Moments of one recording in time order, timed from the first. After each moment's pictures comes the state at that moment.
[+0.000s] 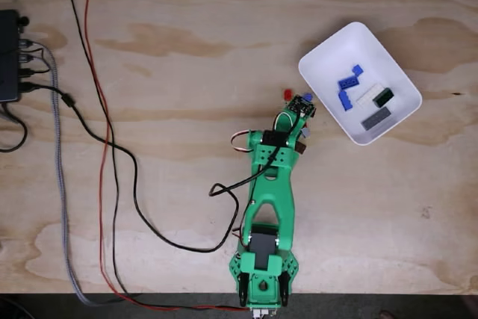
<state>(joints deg) 4.7 105.8 128.6 67.1 -57.4</state>
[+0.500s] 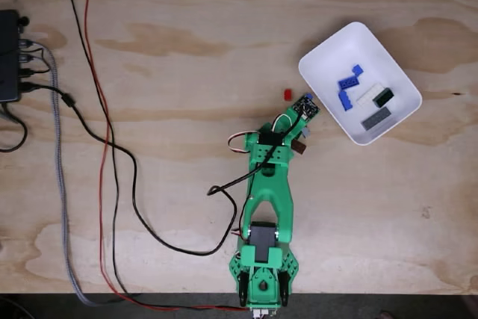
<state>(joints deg) 2.8 101.2 131.3 51.8 -46.1</state>
